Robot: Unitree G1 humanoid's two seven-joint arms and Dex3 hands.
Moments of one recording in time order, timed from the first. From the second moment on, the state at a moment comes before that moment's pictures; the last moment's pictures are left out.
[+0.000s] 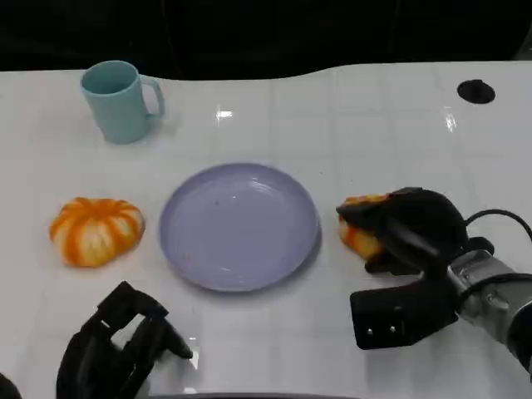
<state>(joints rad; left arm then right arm) -0.01 -0.08 0.26 0.60 -0.45 -0.36 -0.71 -0.80 -0.15 0.65 1.28 -0.95 -0.36 -0.58</state>
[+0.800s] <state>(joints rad) -0.01 -0.09 0.25 0.60 -0.45 -0.36 -0.71 -0.81 -0.17 0.61 1.28 -0.84 -0.52 -0.81</state>
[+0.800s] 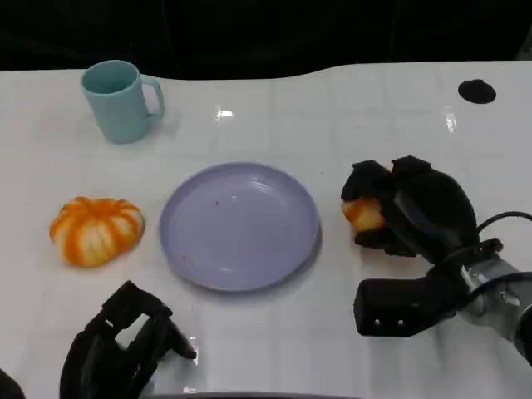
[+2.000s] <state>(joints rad) 0.01 -0.09 0.25 0.60 -0.44 -0.39 -0.71 -0.95 0.12 0.68 1.27 -0.83 -0.48 -0.65</state>
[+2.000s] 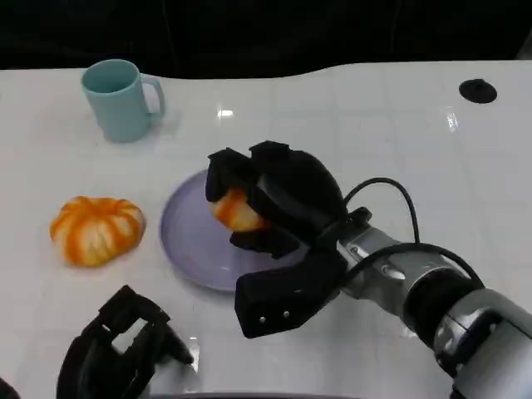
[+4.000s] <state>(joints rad) -0.01 -0.10 0.25 0.62 -0.45 -0.41 -0.70 -0.30 -0.10 0.17 0.62 0.15 -0.79 0.34</state>
